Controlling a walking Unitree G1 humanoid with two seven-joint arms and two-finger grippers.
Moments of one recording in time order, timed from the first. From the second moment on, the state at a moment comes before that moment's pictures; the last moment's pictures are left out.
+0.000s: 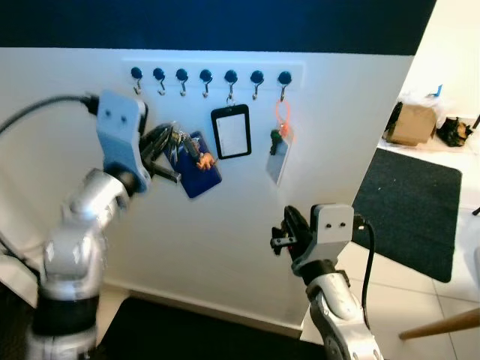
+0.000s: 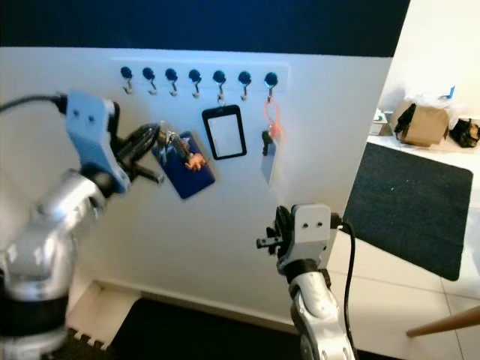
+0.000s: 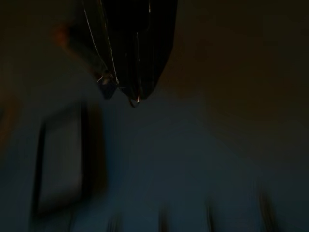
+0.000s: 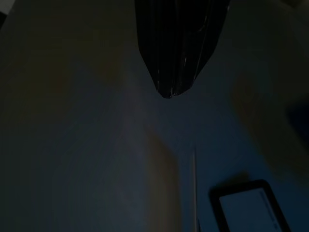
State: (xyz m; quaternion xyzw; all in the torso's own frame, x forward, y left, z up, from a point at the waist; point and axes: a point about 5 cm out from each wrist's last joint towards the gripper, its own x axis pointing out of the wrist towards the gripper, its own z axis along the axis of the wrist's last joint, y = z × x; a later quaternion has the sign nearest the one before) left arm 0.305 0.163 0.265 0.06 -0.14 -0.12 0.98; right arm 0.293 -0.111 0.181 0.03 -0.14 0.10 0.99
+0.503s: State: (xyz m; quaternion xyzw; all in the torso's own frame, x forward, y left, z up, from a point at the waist) left arm 0.285 0.158 0.231 0.06 -0.10 -0.09 0.99; right arm 0.273 -0.152 0.167 0.00 -0.13 0.01 0.99
